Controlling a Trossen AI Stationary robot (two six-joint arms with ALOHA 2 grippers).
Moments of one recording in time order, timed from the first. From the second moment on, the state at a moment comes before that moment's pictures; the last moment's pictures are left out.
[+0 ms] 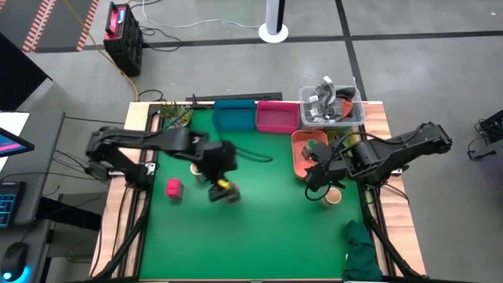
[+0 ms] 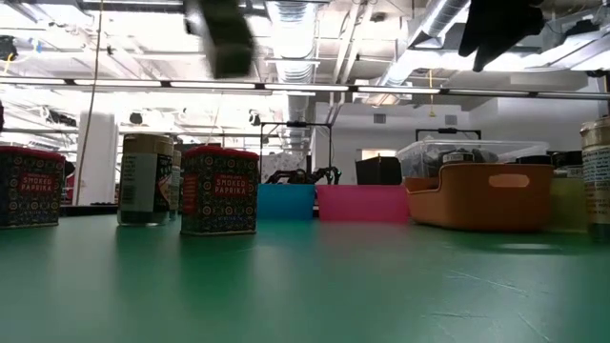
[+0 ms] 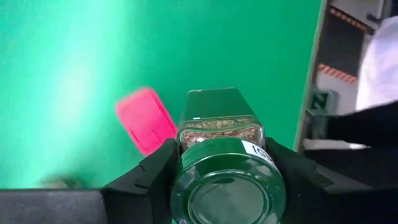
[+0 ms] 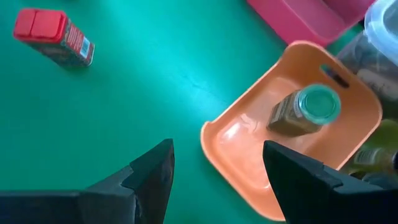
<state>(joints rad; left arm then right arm) -0.06 1.57 1.61 -1.09 0.21 -0.40 0.32 1.25 1.25 -1.20 0.48 0.97</state>
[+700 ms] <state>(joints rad) 0.11 2.11 1.92 -1.11 0.10 -0.09 0.41 1.25 1.25 -1.31 0.50 1.33</state>
